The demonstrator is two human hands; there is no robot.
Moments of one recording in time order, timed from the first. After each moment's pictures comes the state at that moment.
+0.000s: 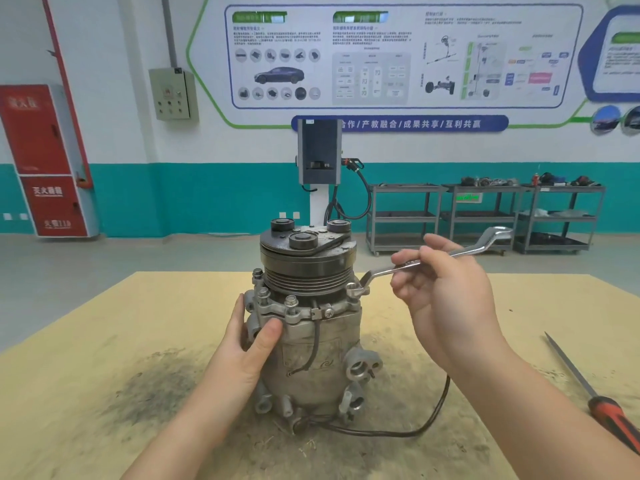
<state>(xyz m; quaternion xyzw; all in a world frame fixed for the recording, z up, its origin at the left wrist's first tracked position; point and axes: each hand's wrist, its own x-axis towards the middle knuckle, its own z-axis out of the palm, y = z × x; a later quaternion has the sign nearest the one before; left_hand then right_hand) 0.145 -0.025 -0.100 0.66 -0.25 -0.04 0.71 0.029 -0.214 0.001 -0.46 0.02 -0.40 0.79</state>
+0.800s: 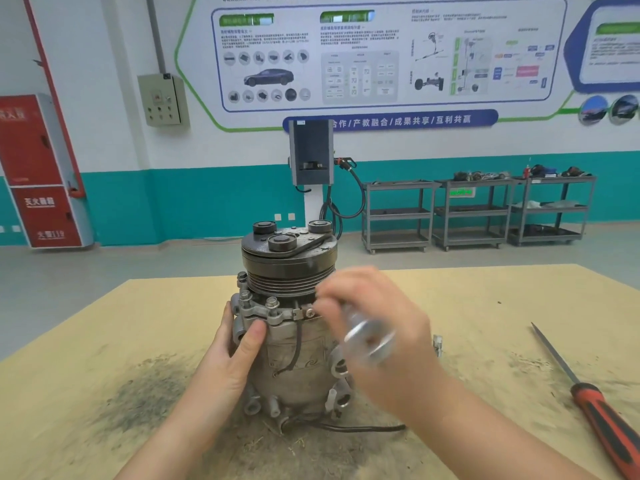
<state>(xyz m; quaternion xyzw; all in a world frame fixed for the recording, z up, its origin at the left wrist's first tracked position) 0.140 -0.022 -0.098 0.68 -0.26 -0.04 0.68 0.026 -0.187 -0.033 -0.73 -0.27 -0.57 0.26</state>
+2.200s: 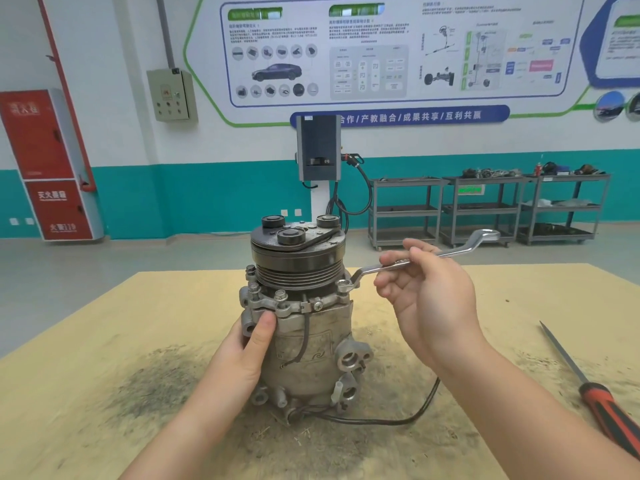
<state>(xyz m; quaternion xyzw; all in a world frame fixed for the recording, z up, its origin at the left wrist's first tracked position) 0.126 -0.032 -0.095 0.68 -0.25 -0.04 0.69 0.029 -0.214 -0.007 -0.42 0.01 -0.36 0.83</state>
